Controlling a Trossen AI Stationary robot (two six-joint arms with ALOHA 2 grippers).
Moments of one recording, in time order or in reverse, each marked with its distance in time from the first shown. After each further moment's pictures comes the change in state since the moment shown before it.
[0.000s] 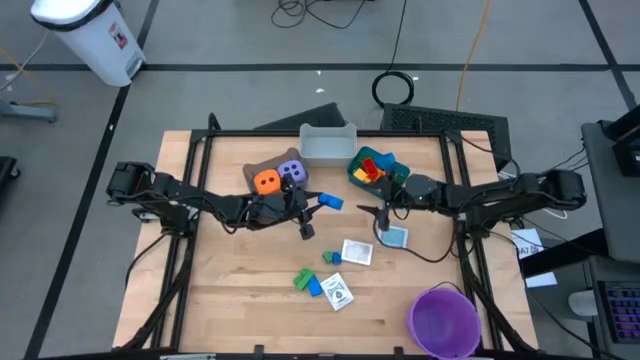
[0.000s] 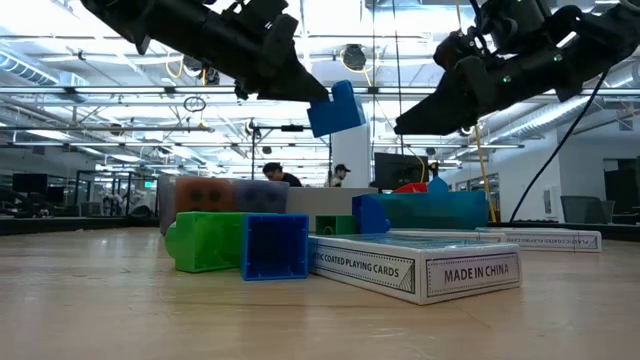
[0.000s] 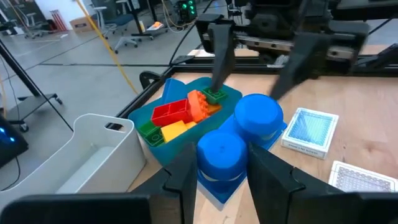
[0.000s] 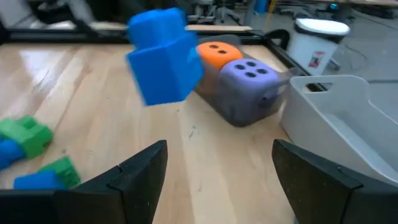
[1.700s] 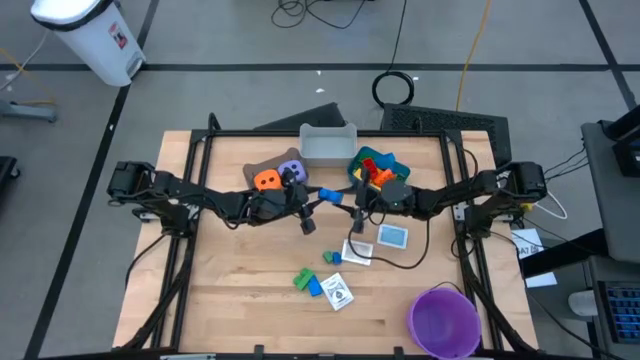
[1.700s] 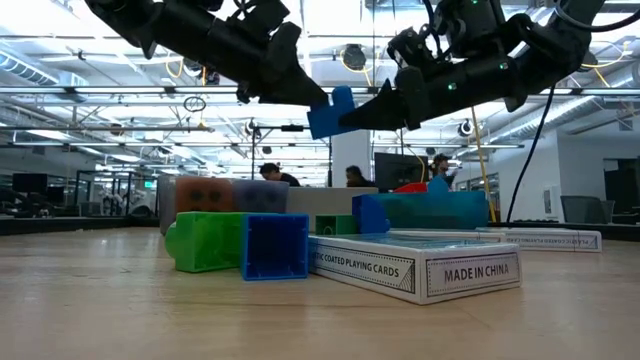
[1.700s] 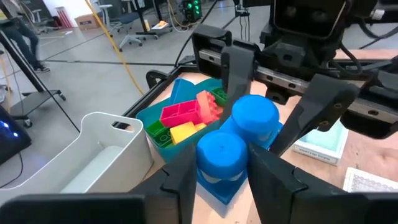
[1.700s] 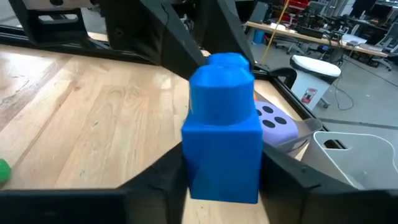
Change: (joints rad) left arm 0.033 0.000 0.000 0.004 0.026 -0.005; right arm 0.057 0.368 0.176 0.286 0.074 -0.126
